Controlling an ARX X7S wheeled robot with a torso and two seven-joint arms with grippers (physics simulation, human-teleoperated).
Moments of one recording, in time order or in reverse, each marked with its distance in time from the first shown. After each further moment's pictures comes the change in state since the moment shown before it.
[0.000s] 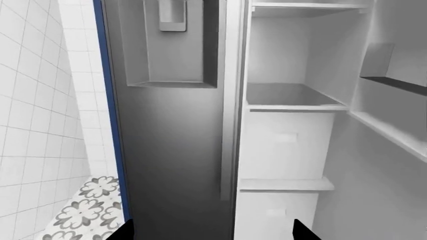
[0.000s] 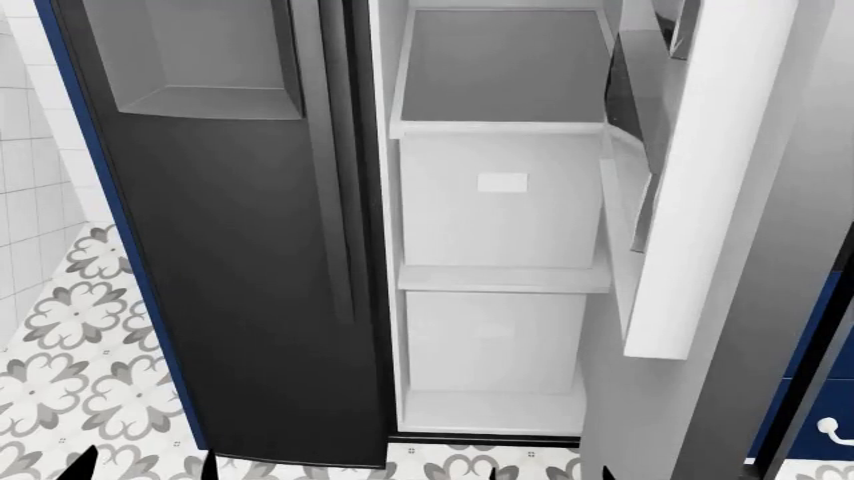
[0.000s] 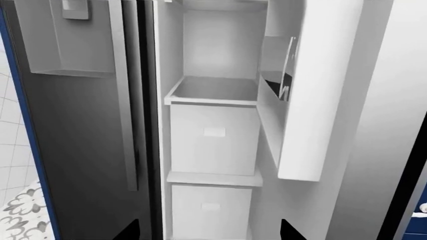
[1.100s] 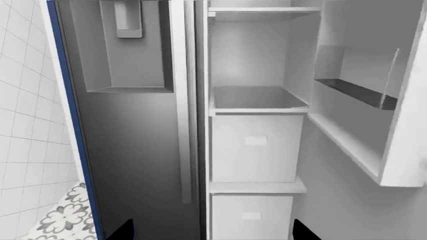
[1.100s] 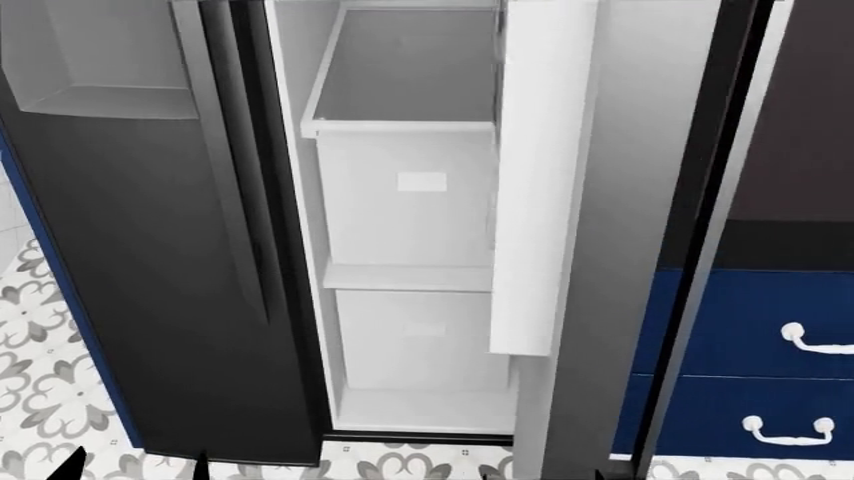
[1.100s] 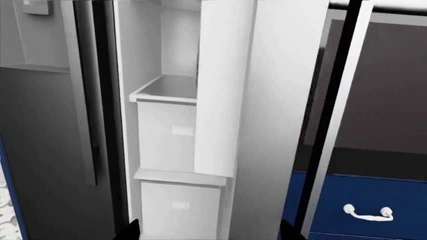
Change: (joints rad) left arm 0.022 -0.048 0.047 0.042 -0.023 0.001 -0.064; right arm -0.016 0.039 -0.062 -0.020 0.011 -0.005 0.051
